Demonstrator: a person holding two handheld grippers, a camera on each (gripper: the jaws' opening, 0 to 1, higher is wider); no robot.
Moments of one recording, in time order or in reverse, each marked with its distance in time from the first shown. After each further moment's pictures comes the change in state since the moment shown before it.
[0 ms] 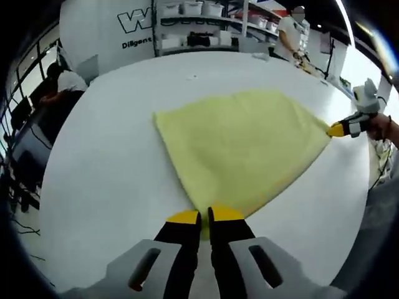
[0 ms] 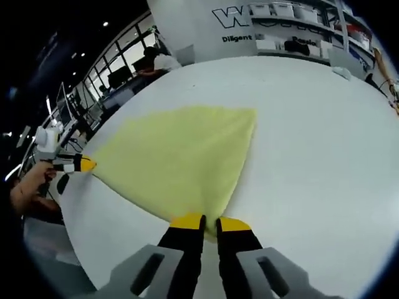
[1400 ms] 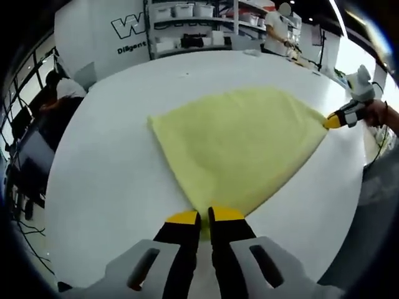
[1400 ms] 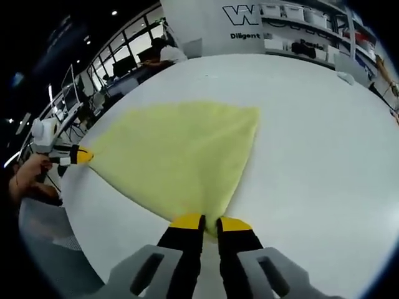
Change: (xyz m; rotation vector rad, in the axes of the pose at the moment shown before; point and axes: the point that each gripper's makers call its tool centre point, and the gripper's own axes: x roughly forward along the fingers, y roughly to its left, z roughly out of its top) left arm -0.031 -0.009 -0.035 0.060 -0.017 -0.001; right arm -0.016 0.022 -0.032 -0.041 0.040 -0.012
